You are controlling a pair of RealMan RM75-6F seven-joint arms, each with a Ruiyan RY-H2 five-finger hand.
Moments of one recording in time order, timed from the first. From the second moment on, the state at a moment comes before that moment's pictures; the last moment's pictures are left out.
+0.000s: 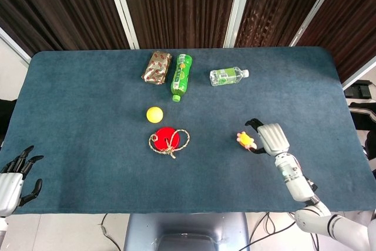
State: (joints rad) left arm -0.08 -1.07 0.00 -1.64 1.53 1.47 -0.02; right arm 0.52 -1.56 0.15 -1.13 -1.40 1.05 0.01
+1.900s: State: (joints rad) left arm -0.07 -1.06 0.00 -1.64 1.53 1.47 -0.03; right arm 0.51 -1.62 0.05 -0.99 -1.53 1.19 0.22
